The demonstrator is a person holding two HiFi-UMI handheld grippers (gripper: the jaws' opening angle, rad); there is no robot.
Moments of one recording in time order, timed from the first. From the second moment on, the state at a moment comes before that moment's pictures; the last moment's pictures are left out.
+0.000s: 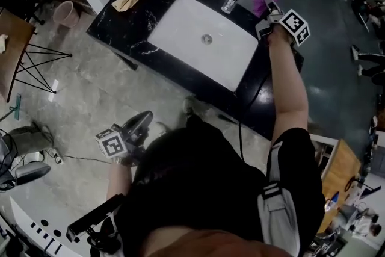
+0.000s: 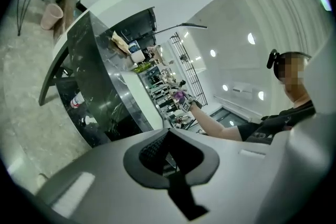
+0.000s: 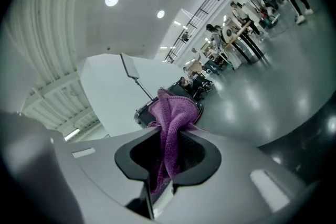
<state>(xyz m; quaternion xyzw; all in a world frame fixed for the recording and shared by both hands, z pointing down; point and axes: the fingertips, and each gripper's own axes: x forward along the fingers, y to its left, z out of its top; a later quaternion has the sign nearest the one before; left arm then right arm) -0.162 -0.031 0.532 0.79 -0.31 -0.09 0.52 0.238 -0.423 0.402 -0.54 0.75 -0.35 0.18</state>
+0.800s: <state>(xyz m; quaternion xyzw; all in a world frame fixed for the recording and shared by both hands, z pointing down) -0.122 -0.092 0.549 0.74 -0.36 -0.10 0.55 0.242 -0.502 0.620 -0.57 0.63 -0.53 0.01</state>
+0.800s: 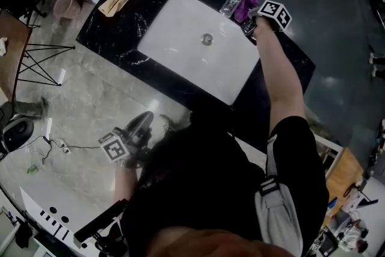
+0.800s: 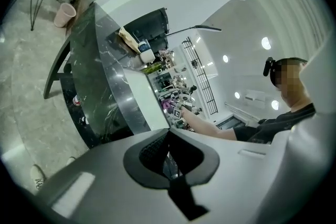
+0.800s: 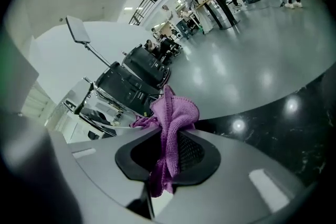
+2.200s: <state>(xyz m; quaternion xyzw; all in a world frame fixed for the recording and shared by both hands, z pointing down) -0.115 -0.083 0.557 0.70 -0.39 -0.08 0.59 0.221 -0.544 0.600 -0.27 0.79 -0.50 -0.25</state>
